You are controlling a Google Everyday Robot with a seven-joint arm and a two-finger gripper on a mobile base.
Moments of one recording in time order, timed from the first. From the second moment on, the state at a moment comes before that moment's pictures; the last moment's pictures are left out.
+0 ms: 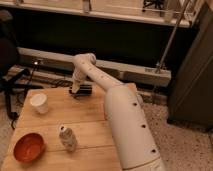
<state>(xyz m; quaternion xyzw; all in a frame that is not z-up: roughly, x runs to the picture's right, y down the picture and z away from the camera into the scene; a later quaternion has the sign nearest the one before) -0.209 -0.009 0.967 0.17 -0.32 -0.92 0.10</state>
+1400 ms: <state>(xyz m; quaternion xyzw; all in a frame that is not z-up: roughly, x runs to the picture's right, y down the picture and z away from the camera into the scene) -0.210 -0.009 0.968 0.17 -0.33 -0.92 0.09</state>
